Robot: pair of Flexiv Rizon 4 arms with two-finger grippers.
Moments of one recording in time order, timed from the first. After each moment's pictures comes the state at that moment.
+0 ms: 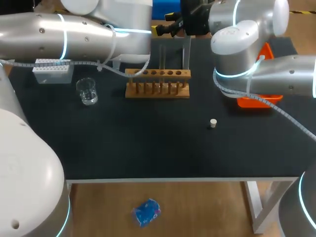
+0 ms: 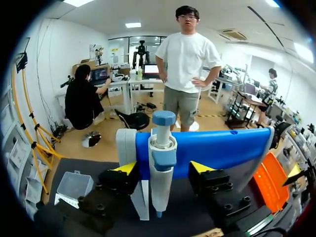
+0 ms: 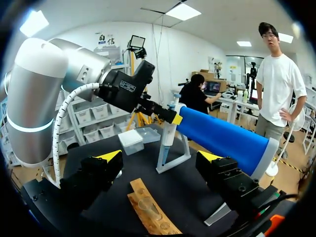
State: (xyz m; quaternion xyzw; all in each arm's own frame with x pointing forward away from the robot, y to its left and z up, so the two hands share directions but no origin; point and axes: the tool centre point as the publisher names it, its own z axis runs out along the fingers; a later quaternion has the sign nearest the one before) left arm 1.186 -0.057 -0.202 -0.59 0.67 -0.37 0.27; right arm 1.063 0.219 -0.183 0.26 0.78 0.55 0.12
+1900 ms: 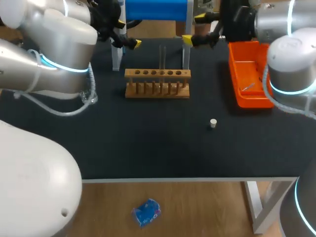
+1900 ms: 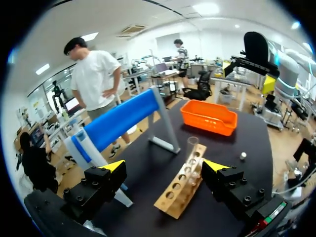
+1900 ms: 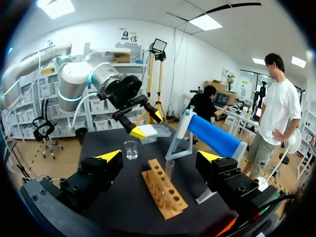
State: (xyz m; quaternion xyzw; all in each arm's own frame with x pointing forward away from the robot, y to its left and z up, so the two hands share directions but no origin) left arm 1.018 -0.097 -0.188 -0.22 0.86 -0.42 0.19; right arm 0.948 0.125 -0.135 0.17 0.81 0.55 0.15
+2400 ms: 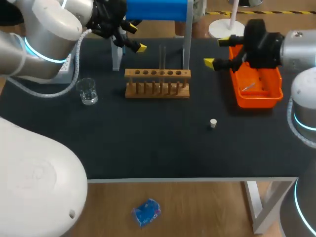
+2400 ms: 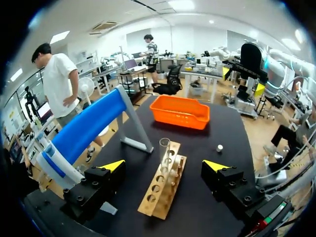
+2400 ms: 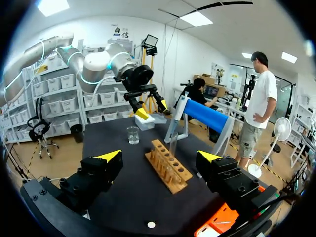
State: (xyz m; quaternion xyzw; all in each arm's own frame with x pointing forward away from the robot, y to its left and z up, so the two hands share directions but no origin) left arm 1.004 -0.123 -0.193 -0.14 0.90 -0.42 0.09; right arm 0.879 0.068 -0.154 0.21 0.80 0.53 0.17
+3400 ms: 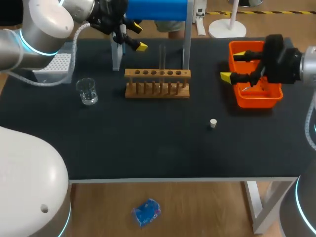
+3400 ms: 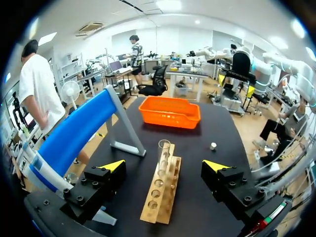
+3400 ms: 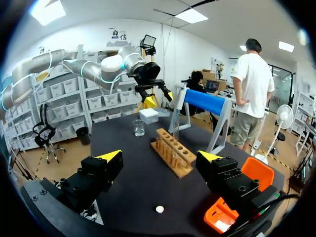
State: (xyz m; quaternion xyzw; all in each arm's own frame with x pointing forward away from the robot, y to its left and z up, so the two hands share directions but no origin) left arm 1.016 -0.133 -0.206 -0.08 0.90 -0.43 0.04; right arm 0.850 0.025 -0.189 0.24 0.80 0.53 0.14
